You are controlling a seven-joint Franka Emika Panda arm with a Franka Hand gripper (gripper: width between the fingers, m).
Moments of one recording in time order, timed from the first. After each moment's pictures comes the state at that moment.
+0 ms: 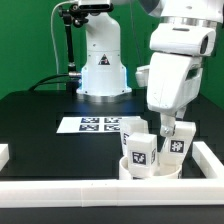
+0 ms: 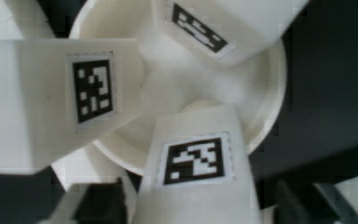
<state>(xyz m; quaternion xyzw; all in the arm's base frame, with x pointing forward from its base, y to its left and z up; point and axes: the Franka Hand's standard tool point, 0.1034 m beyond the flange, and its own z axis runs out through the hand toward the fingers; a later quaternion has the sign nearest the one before) 0.615 0.073 0.082 0.85 0.52 -0.01 0.07</state>
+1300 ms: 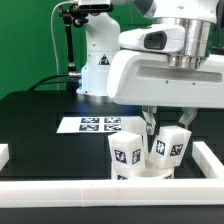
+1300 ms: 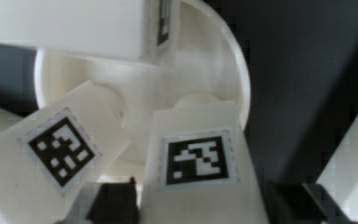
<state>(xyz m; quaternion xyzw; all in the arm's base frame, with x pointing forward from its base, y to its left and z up) 0.622 0.063 0.081 0.99 0.12 0.03 0.07</state>
